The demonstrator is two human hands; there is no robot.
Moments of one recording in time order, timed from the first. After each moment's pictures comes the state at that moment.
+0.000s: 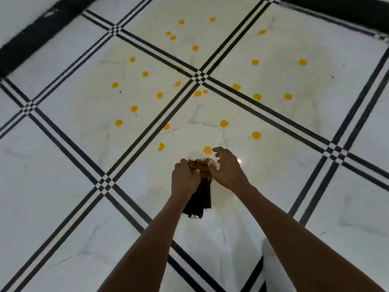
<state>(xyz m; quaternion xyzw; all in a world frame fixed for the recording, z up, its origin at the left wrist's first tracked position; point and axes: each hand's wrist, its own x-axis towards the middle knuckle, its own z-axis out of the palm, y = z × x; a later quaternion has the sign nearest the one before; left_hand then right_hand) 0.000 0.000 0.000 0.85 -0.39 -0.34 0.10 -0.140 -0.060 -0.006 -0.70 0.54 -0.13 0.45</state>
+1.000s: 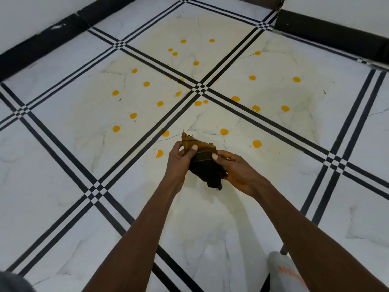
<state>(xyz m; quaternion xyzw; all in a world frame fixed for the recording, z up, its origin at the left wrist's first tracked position) 0.031 -0.031 0.004 0.65 -0.22 -0.51 0.52 -0.155 -0.083 -0.003 -0.39 0.45 -0.19 0.78</state>
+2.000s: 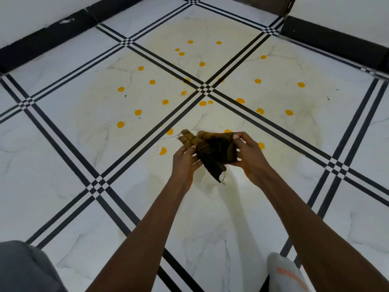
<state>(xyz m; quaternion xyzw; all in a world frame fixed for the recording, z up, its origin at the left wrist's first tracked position) 0.022 -0.030 0.001 0.58 -0.09 -0.55 0.59 -0.149 -0.098 0.036 -0.45 0.54 -0.29 0.65</state>
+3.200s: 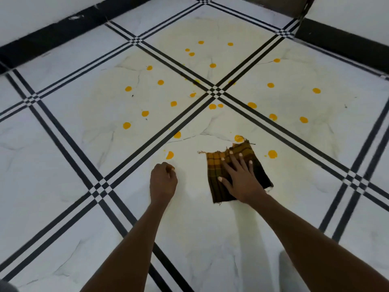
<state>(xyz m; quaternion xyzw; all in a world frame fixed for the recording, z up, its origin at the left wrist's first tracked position) 0.101 0.015 -0.075 0.86 -0.36 -0.22 0.29 -0.145 -0.095 -0.088 -0.87 0.45 0.08 0.20</state>
